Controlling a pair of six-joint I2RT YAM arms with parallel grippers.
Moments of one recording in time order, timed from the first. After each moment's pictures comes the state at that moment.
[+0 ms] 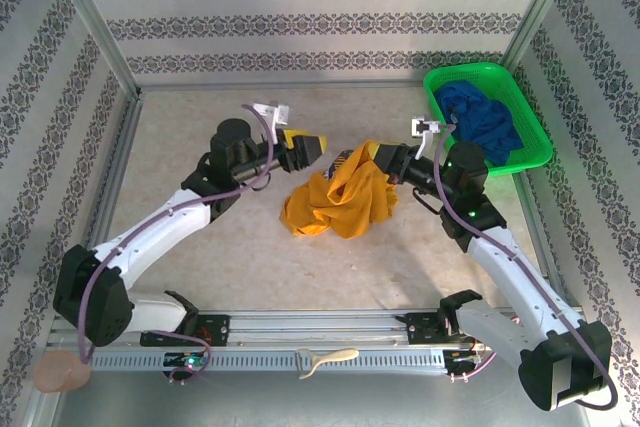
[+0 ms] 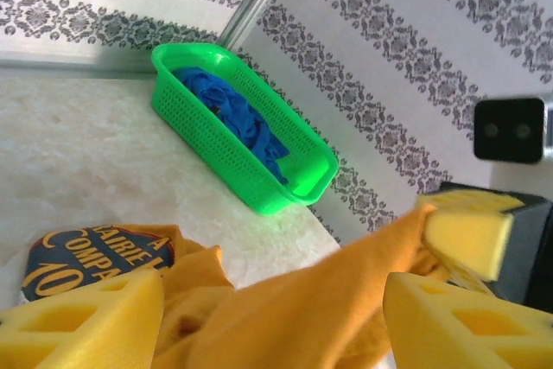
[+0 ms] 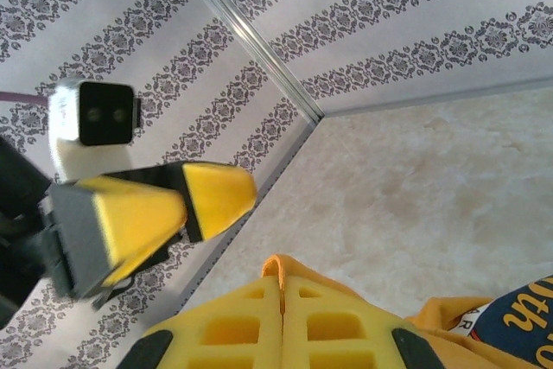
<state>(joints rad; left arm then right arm) -0.57 1.30 1.00 0.15 0.38 -0.54 0.29 0.95 0.73 0.15 -0.62 0.66</state>
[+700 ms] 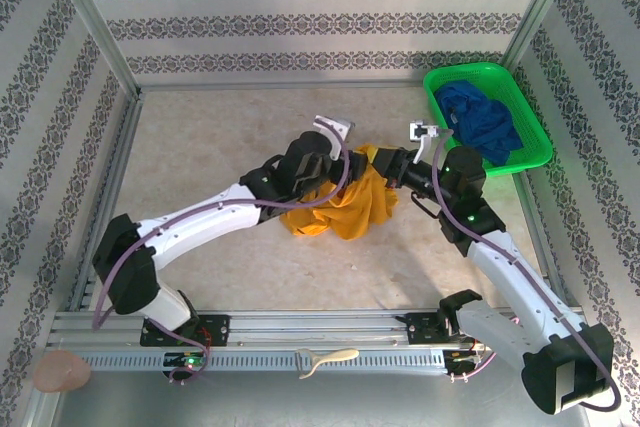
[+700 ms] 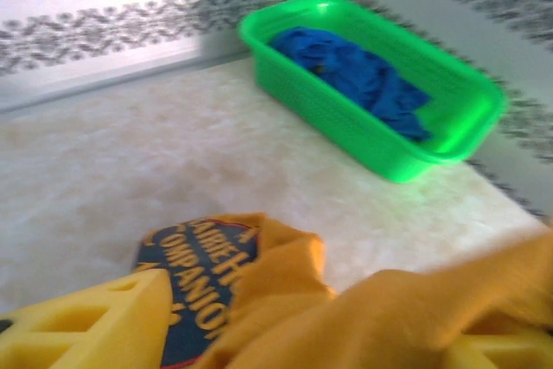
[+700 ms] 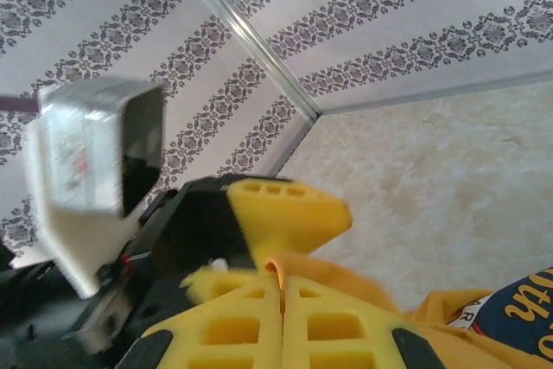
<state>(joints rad) -0.86 1.58 1.31 -0.13 -0.25 -0.27 0.32 0.93 0.71 0.14 -0.58 0.66</state>
